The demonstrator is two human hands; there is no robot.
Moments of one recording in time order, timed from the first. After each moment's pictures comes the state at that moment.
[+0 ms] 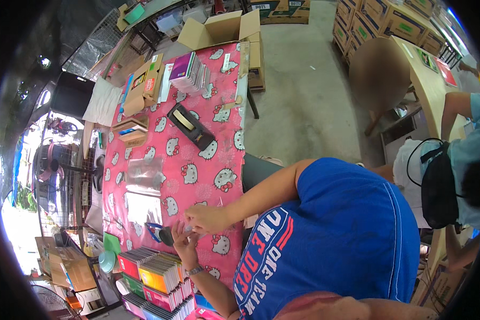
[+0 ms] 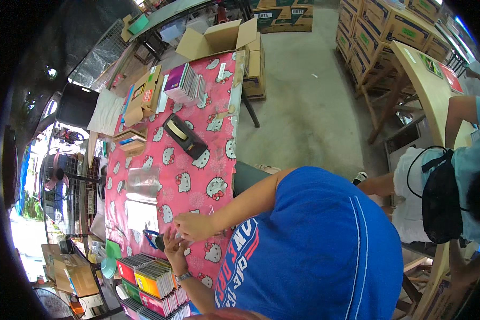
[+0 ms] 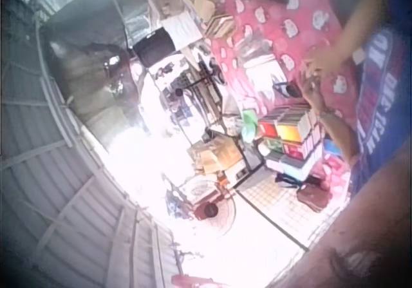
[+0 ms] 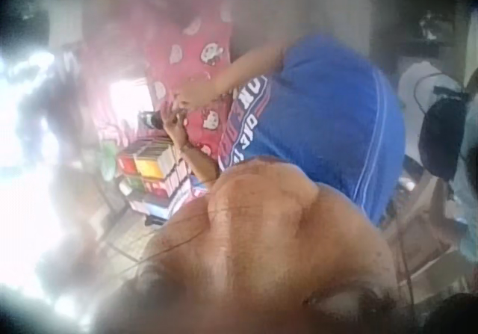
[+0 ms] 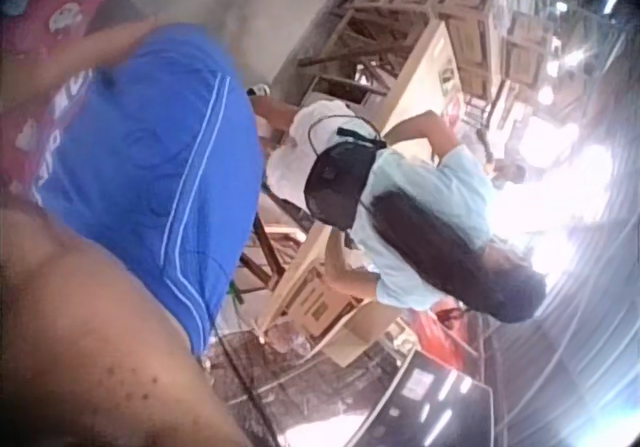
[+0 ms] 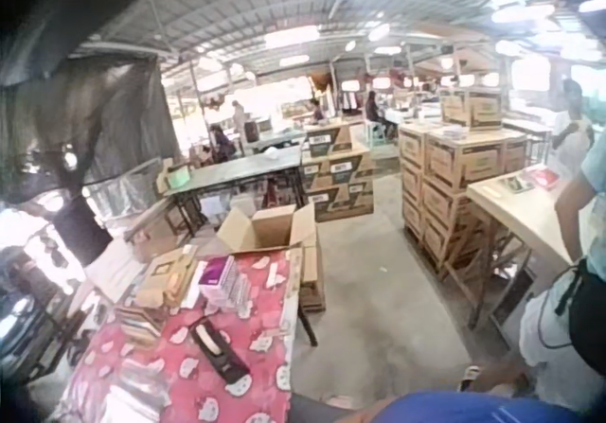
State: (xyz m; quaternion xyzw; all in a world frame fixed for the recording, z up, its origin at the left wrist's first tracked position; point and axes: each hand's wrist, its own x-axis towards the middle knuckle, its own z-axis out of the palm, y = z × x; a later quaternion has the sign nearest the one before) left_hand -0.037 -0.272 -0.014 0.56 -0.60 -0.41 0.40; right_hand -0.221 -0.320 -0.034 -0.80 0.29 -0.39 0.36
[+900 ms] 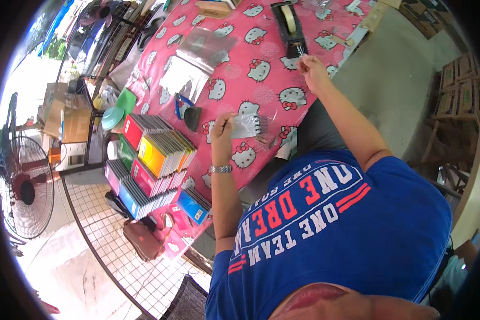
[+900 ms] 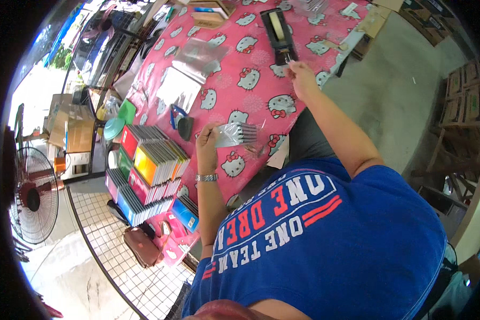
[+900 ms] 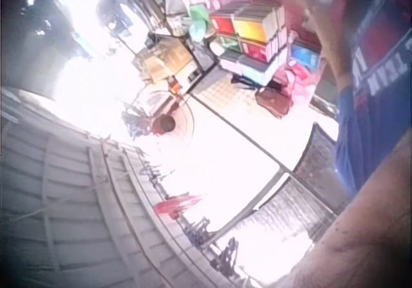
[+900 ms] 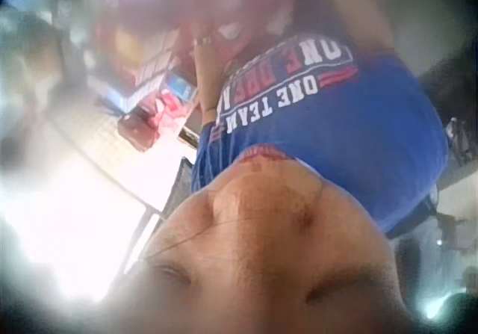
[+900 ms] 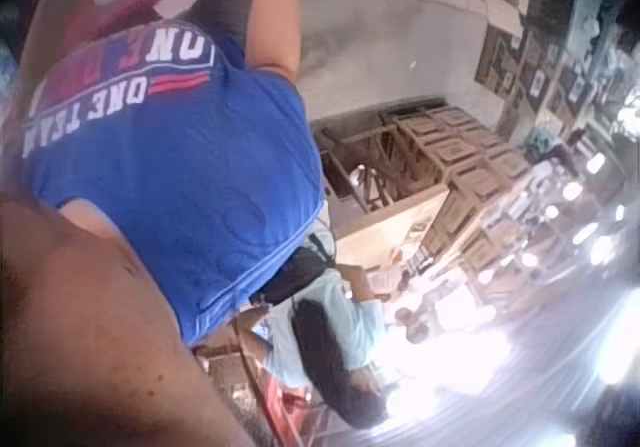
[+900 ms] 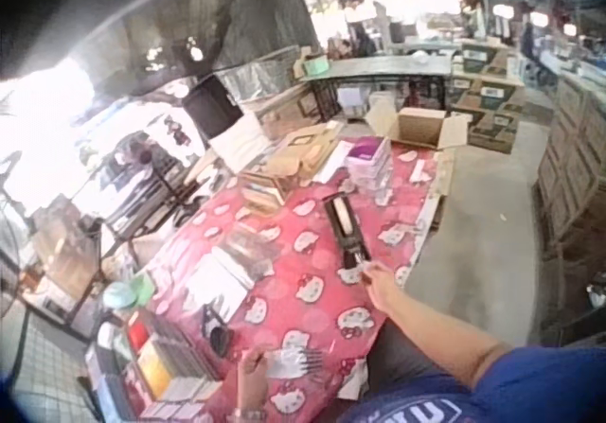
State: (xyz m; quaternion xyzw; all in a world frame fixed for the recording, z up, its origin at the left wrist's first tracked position) left_hand -0.055 -0.278 -0.057 0.58 -0.47 -0.44 0.49; right_hand -0.336 -0.461 -0.113 -0.19 0.36 -0.62 0.66
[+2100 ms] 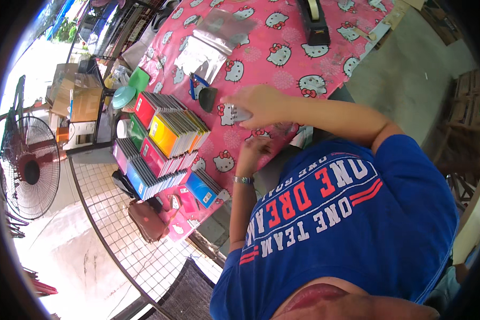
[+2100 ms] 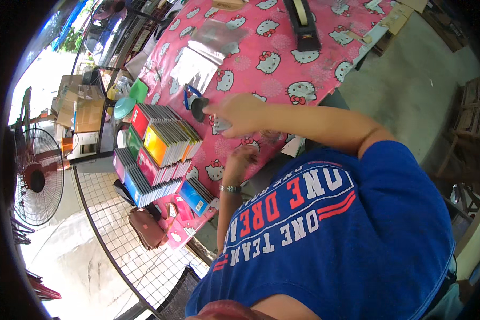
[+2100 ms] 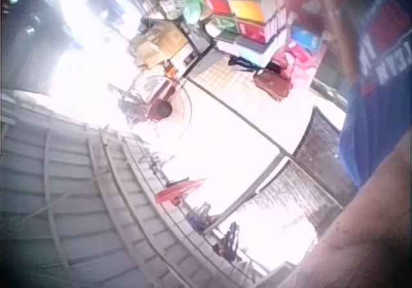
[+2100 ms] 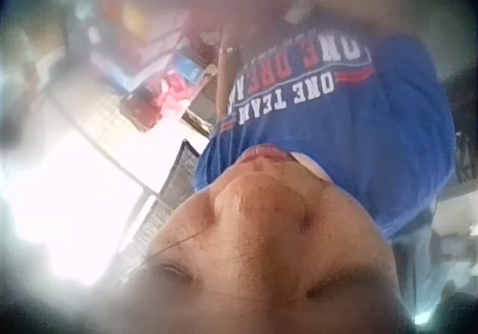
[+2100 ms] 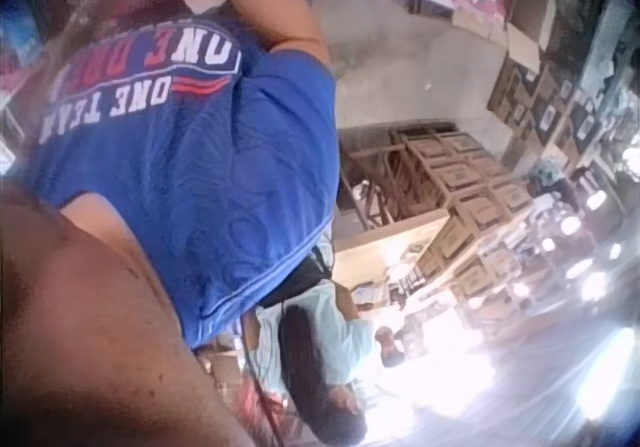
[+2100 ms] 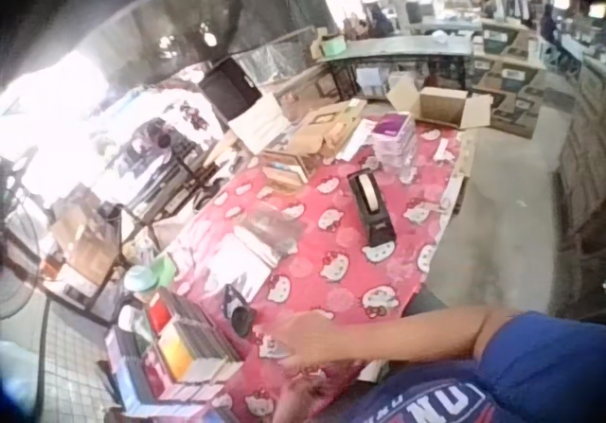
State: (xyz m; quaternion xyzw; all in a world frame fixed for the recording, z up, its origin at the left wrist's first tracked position) left_hand -0.037 -0.180 -0.119 0.58 -0.35 -0.60 0.44; right_hand -0.200 -0.350 0.018 -0.92 0.20 -0.12 0.33
